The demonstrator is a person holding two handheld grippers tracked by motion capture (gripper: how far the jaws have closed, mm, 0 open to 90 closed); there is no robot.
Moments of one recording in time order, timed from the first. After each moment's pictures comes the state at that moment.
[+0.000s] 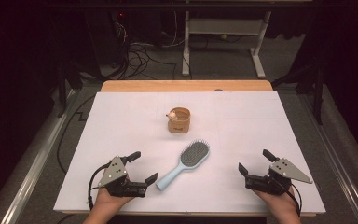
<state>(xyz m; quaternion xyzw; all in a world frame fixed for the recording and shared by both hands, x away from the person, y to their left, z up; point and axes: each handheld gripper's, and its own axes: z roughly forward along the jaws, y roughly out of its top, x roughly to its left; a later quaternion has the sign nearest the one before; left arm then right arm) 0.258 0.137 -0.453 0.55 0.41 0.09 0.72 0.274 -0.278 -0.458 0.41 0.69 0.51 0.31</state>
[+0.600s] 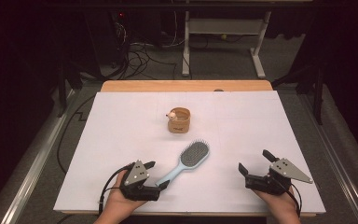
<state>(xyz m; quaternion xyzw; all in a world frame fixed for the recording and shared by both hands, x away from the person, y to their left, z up) 0.258 0.096 -0.476 0.65 0.44 0.10 0.61 0.274 -0.278 -0.459 0.42 0.69 0.51 0.30</state>
